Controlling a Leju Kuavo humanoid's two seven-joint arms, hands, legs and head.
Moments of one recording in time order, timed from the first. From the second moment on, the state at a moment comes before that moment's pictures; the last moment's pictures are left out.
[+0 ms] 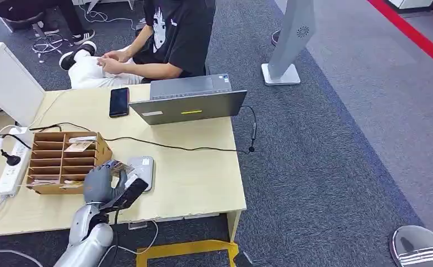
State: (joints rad) left arm -0.45 -0.06 -0.35 -0.57 -0.84 0.65 -0.35; right arm -0.22 0.14 1.48 -0.12 -0.90 -0.68 -0.13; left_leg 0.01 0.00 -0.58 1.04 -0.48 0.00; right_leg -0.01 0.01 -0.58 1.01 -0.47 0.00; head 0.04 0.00
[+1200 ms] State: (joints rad) left arm -0.48 -0.02 -0.34 -0.75 -0.81 0.61 -0.27; right arm -0.20 0.14 1.44 -0.08 -0.90 -0.68 -0.14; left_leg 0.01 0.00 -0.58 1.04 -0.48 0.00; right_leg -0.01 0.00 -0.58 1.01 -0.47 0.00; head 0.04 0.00
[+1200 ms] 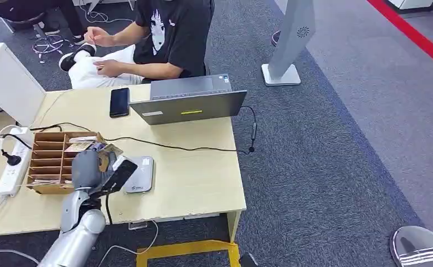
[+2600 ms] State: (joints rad) left arm -0.55 0.35 -0.11 -0.92 -1.15 0.58 -0.10; right arm -0.18 0.15 1.44 -0.05 -1.01 -0.68 -0.16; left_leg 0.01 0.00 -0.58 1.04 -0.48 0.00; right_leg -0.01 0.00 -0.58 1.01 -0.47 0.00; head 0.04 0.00
